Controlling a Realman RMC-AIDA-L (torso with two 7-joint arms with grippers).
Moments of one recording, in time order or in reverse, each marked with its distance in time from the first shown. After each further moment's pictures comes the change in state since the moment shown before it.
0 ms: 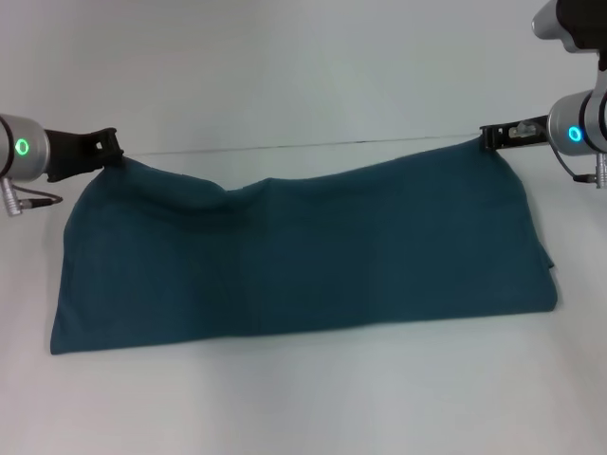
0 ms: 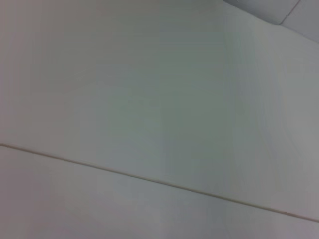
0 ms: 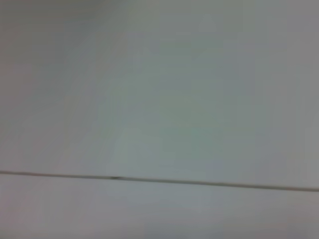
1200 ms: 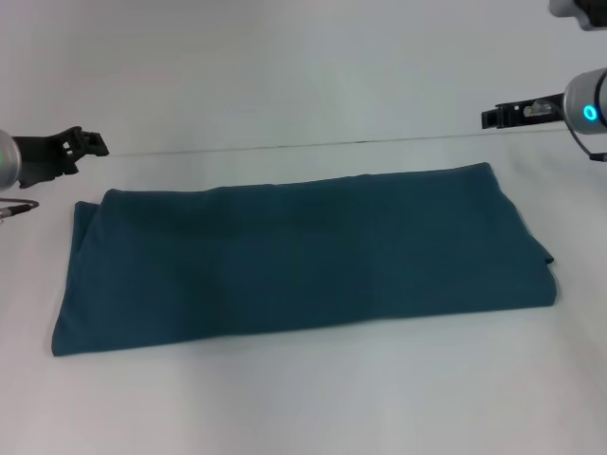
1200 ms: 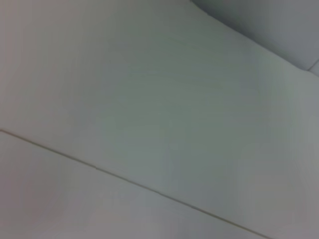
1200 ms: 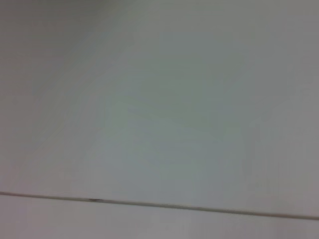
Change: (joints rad) left arm 0.063 -0.030 -0.074 0.058 -0.020 -0.057 -0.009; right arm 0.005 -0.037 -0.031 -0.005 0.009 0.014 0.018
